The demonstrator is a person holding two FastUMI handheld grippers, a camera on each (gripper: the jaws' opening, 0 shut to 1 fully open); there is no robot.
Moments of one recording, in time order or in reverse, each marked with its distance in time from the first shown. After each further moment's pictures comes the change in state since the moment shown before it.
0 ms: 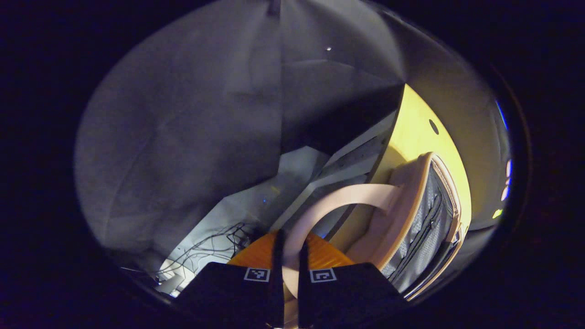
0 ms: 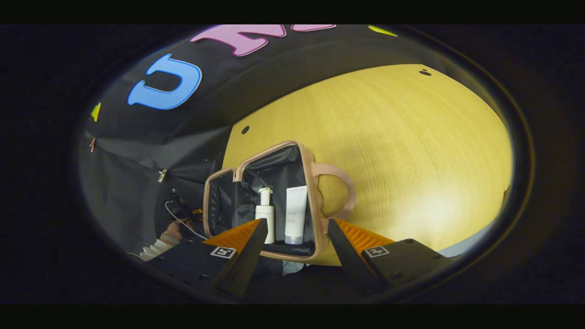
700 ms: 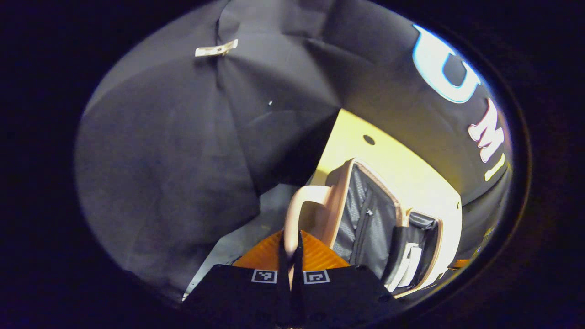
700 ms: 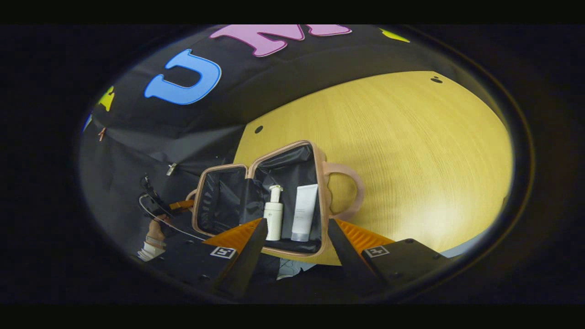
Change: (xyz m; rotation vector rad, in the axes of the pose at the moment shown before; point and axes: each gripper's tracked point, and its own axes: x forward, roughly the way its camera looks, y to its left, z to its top) left arm -0.144 -0.062 0.018 0.210 -0.269 -0.139; right arm -0.013 0.018 -0.009 -0.086 -0.026 0.061
